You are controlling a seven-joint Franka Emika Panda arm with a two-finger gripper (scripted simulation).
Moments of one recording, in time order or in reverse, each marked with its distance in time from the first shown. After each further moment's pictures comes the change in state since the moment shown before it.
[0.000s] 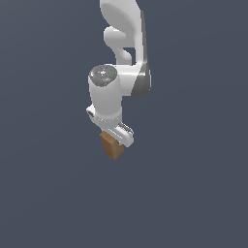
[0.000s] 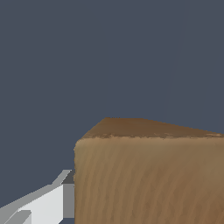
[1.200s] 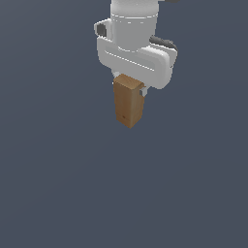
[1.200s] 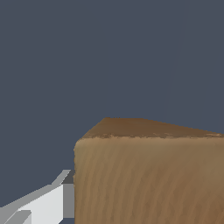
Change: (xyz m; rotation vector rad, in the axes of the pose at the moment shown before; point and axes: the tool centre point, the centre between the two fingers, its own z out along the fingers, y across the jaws) arm -0.060 -0.039 -0.235 -0.001 0.004 0.001
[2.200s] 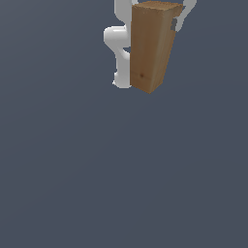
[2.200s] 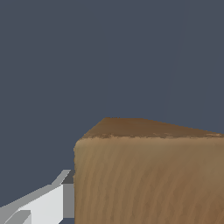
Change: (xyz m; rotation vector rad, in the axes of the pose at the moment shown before) arm -0.033 -0.030 -0.146 0.001 0.000 -0.001
